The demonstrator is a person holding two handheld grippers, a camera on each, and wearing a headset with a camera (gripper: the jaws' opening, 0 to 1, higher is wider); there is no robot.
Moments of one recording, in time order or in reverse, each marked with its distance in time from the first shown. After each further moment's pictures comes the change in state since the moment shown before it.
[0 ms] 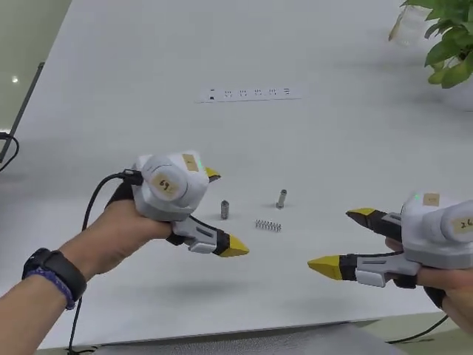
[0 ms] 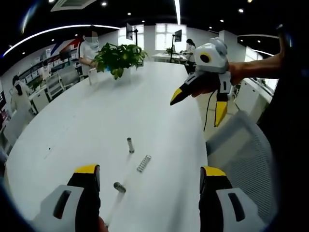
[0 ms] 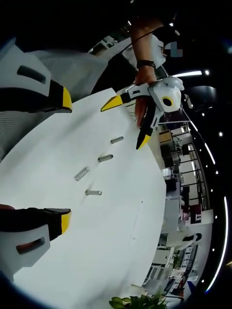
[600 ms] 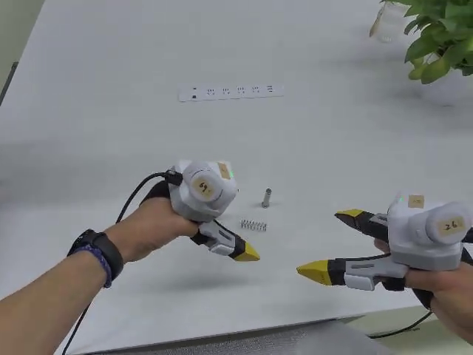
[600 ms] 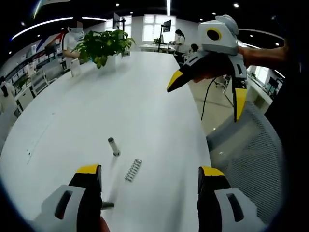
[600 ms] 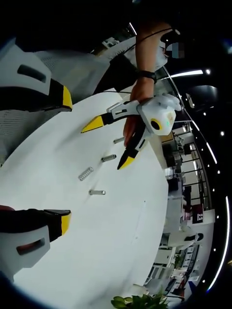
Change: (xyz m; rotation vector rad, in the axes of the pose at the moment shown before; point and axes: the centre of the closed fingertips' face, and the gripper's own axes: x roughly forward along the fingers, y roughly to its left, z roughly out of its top) left arm 0.067 -0.012 -0.015 0.021 0.084 -0.116; right arm -0.003 0.002 -0.007 0.004 0.018 -0.001
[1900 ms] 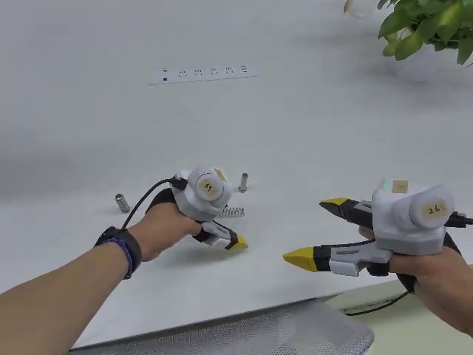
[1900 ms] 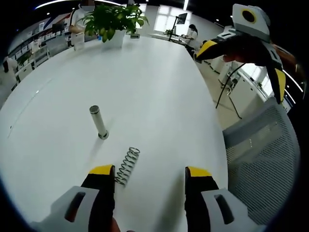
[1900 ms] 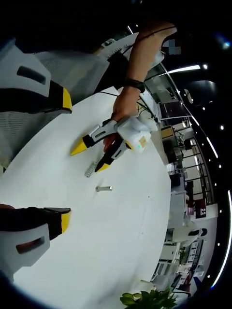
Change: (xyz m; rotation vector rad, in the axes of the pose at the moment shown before) left arm 0.067 0.000 -0.045 -0.143 0.099 -0.009; right arm -0.009 -0.006 -0.015 0.042 0.010 -0.021
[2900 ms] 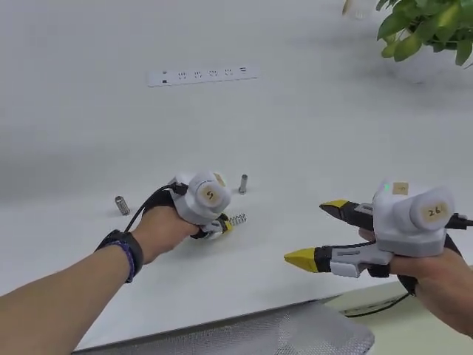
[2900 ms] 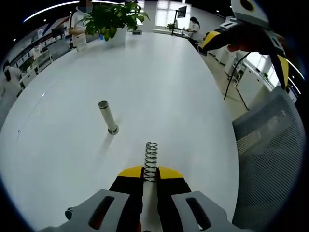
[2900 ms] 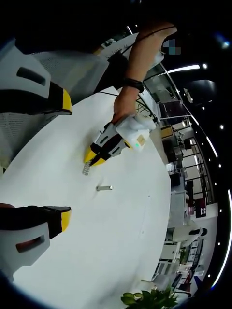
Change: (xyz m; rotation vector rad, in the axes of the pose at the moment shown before) left arm -0.004 0.016 -0.007 0.048 0.040 0.083; right arm -0.001 -0.001 0.000 0.005 -0.003 -0.001
